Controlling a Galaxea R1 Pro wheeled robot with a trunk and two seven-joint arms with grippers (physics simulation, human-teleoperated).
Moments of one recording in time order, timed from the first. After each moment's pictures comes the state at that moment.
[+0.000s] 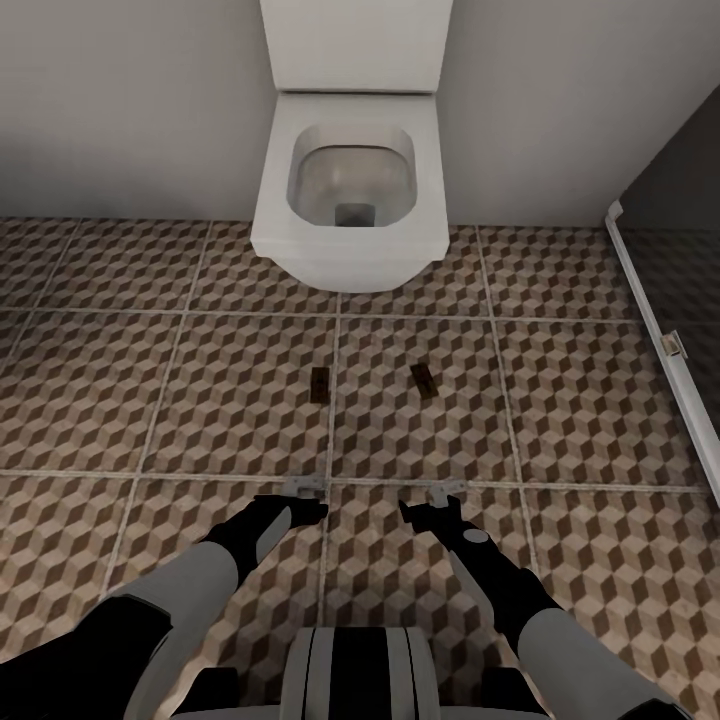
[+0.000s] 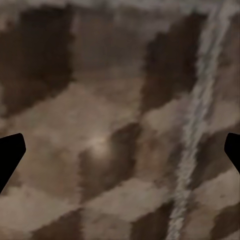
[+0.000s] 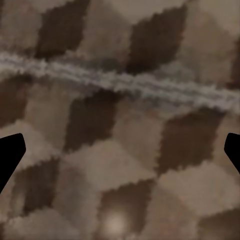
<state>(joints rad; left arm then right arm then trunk) -0.93 -0.12 -0.29 -0.27 0.34 0.34 0.06 -0.69 0.01 0.34 -0.60 -0.20 0.06 0.01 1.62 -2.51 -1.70</state>
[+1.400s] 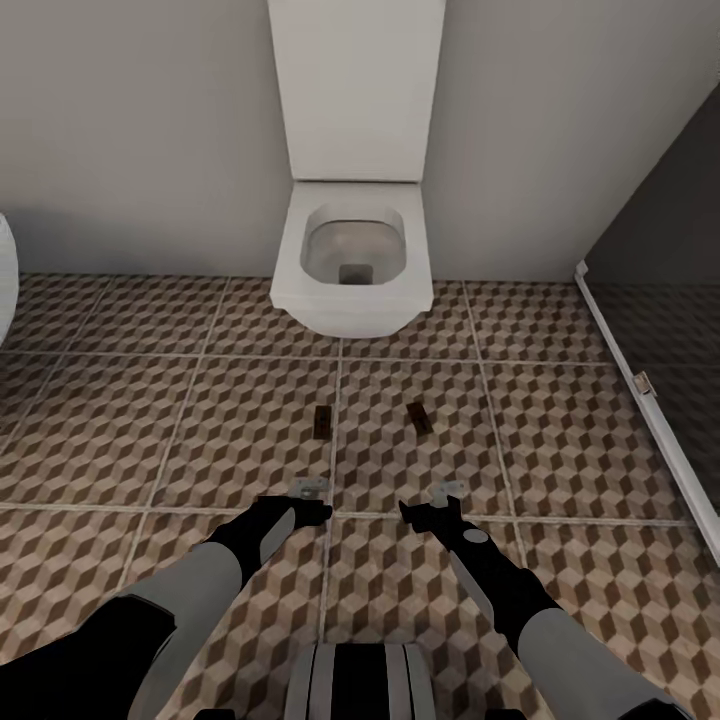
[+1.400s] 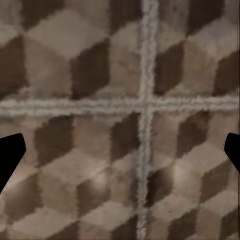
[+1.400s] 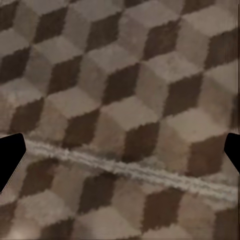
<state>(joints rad) -0.93 -0.13 -0.29 -0.26 0.34 0.35 0.06 -0.69 0.01 0.34 -0.60 -0.20 0.06 0.01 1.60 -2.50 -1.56</state>
